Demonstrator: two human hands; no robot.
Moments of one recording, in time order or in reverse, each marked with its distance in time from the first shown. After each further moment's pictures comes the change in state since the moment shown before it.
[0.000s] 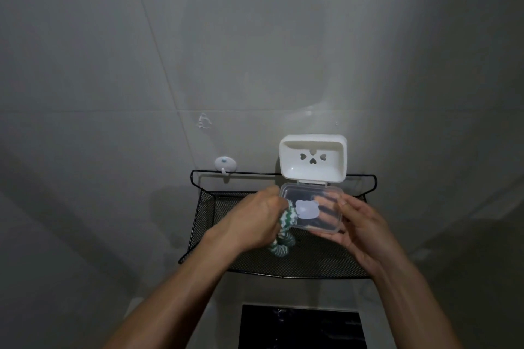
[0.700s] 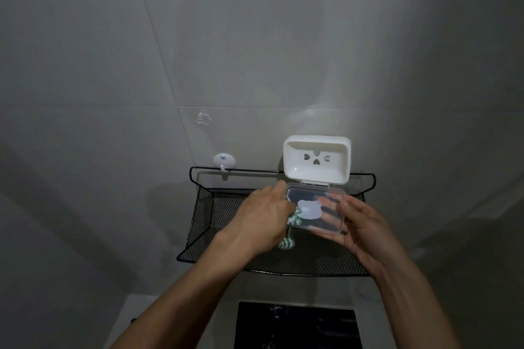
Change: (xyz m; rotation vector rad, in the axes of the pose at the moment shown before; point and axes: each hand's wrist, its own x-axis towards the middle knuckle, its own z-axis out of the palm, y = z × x) left_hand 0.004 0.011 0.013 0.073 0.115 0.023; right_hand -0.003 -0.002 -0.003 -0.014 0.027 0.011
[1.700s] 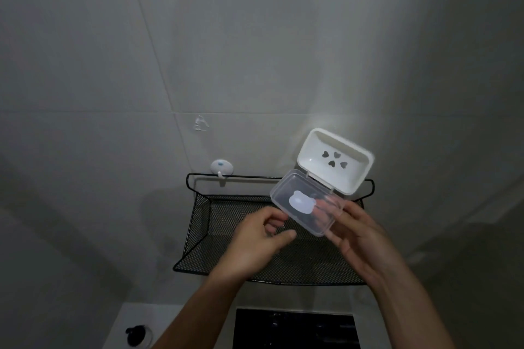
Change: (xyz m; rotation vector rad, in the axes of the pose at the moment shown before) left_hand -0.023 -0.005 0.033 -0.893 0.080 -0.517; right_hand 0.002 0.006 0.004 0.062 -0.053 -0.073
